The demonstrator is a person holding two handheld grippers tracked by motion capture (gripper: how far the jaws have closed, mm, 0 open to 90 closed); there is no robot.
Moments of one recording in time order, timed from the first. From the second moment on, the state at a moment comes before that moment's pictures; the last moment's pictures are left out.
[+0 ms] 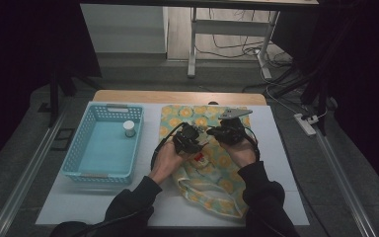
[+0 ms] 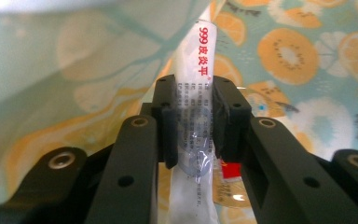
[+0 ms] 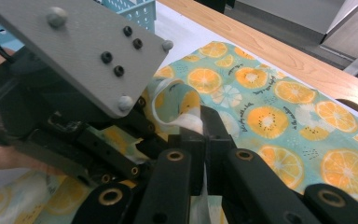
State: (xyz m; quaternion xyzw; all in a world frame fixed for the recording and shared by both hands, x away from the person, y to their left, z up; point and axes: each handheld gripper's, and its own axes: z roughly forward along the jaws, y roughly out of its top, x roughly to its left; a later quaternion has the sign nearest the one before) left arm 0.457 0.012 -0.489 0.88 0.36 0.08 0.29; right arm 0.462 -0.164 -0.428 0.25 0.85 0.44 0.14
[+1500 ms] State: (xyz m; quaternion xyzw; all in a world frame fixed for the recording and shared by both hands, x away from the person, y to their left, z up) left arm 0.426 0.083 -0.443 0.86 0.33 0.03 0.39; right arm 0.462 -0.168 -0.425 0.26 0.85 0.45 0.14
